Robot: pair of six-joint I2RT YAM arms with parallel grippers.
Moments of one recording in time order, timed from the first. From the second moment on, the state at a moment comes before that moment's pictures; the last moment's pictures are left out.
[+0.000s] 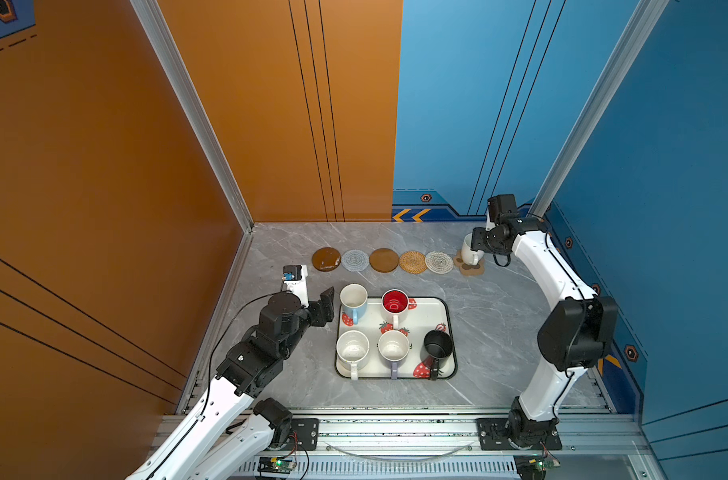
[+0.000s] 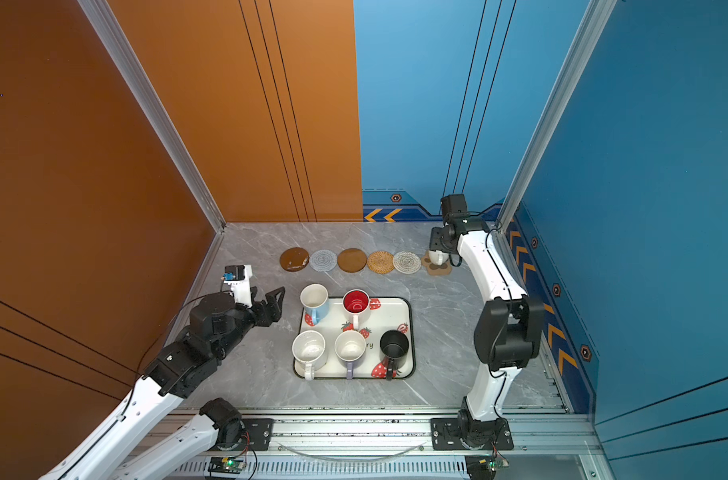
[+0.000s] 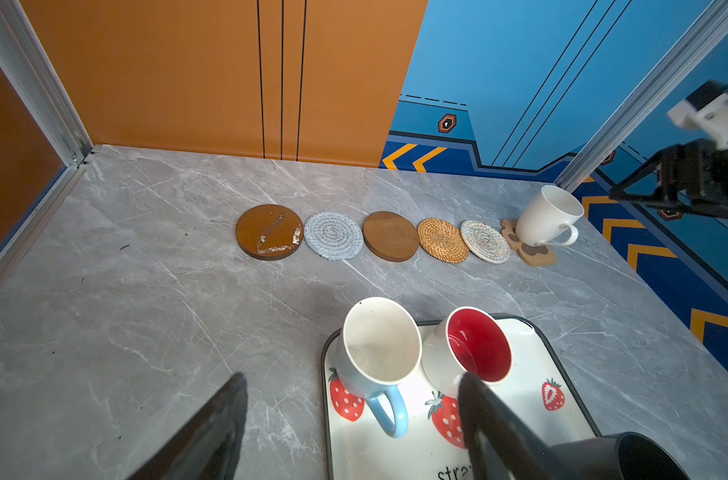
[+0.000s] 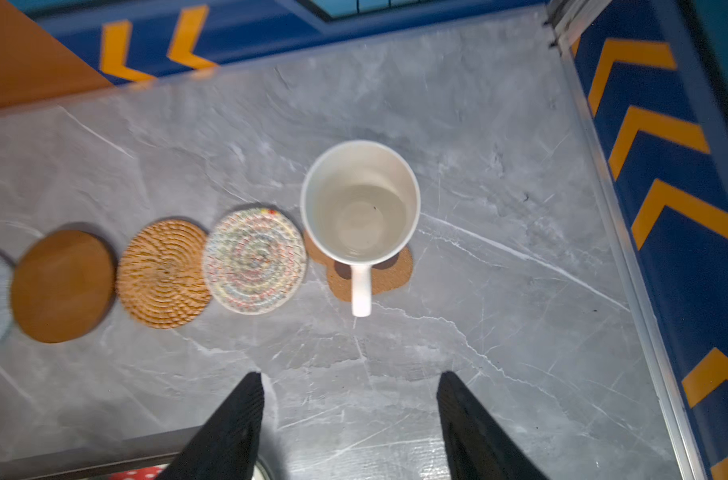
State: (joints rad) left arm -0.54 0.69 0.77 -0.44 -0.28 -0.36; right arm 0.14 1.77 1.73 -0.86 0.15 0.24
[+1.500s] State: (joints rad) left arm -0.77 0.82 0.96 -0.76 -0.38 -0.43; right arm 0.64 1.72 1.68 -0.72 0.29 0.50
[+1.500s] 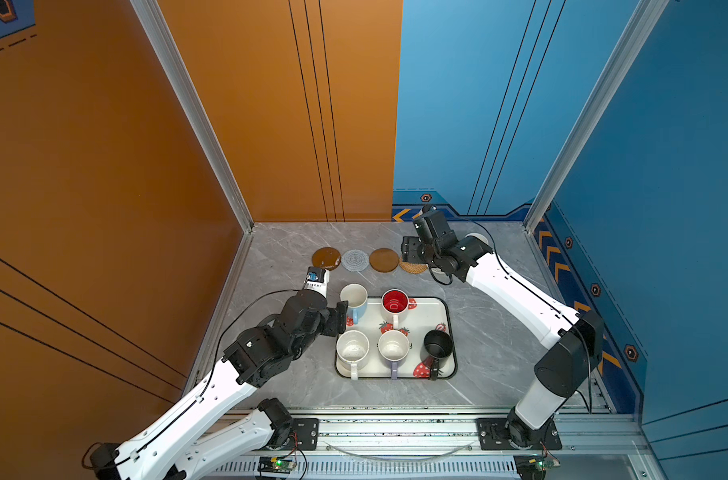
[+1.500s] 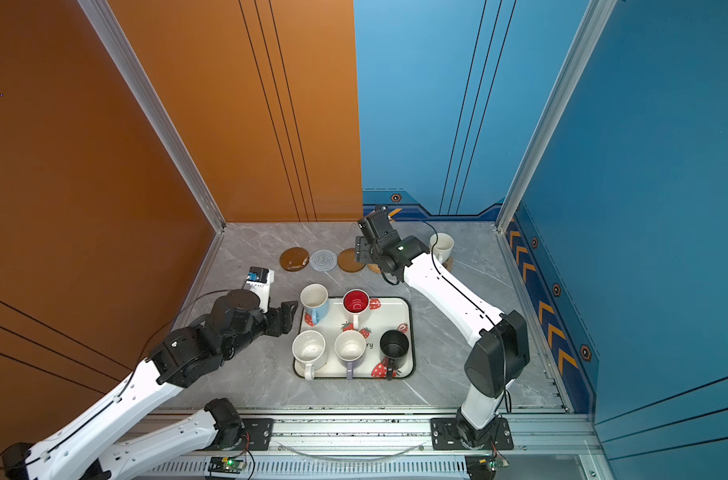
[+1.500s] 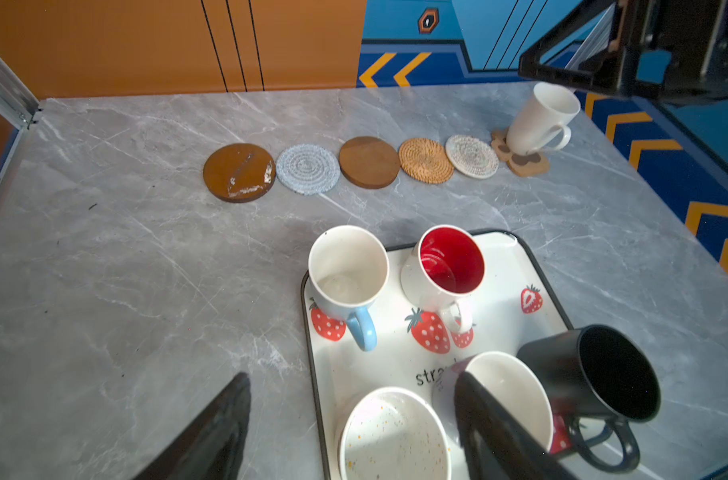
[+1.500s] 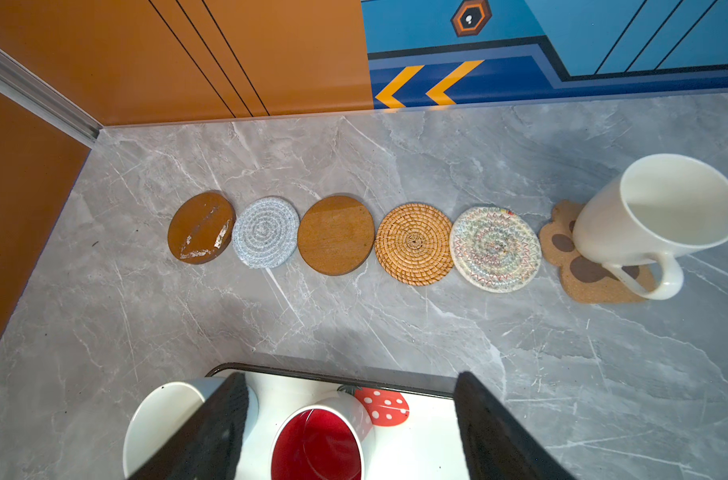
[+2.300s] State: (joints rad) left arm -0.89 1.07 1.08 -1.00 -0.40 -0.52; right arm 0.68 1.70 1.55 -0.65 0.33 0.50
